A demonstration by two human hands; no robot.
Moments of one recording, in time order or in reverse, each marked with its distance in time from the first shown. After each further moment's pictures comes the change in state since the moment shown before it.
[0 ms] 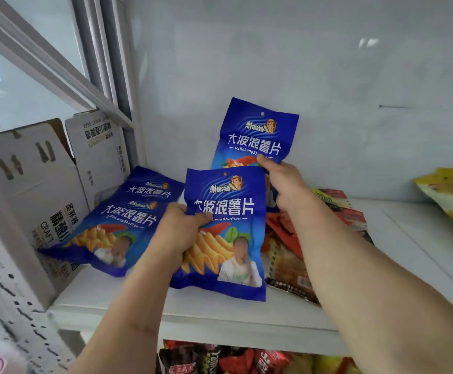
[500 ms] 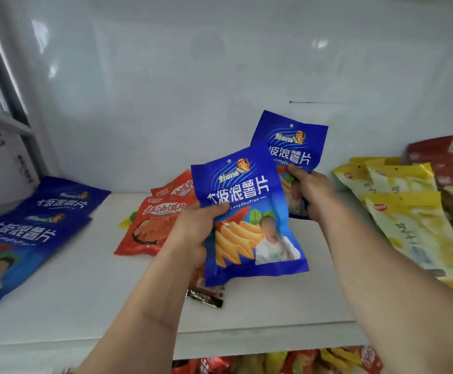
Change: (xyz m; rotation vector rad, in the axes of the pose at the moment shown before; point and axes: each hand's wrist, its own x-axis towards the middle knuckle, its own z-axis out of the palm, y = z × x) left_hand -0.047 0.027 0.193 -0.337 -0.338 -0.118; right_hand 0.015 -0.017 -0.243 -0.041 0.287 -0.107
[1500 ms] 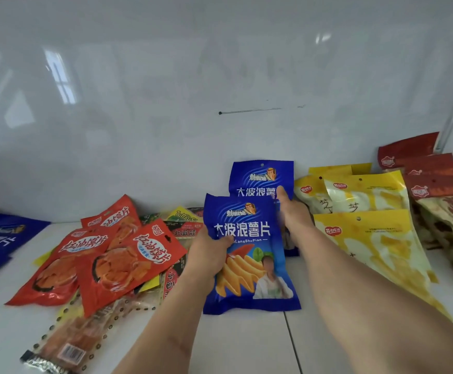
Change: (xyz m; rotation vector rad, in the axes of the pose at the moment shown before) left_hand 0.084 -0.072 0.180 0.454 0.214 0.107; right_hand 0.119 0.036 -0.115 -0.246 -0.023 0.124
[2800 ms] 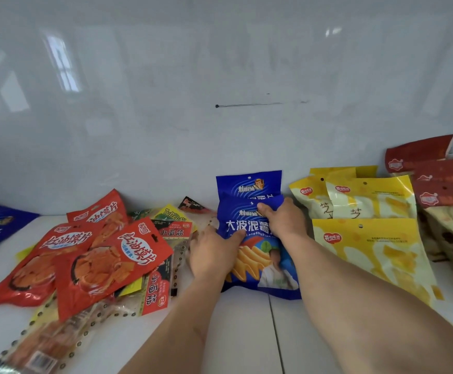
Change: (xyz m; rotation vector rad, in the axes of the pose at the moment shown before) left_hand 0.028 -0.011 0.043 0.544 0.209 0.036; right_hand 0.030 0.020 0.014 -0.564 0.102 -0.193
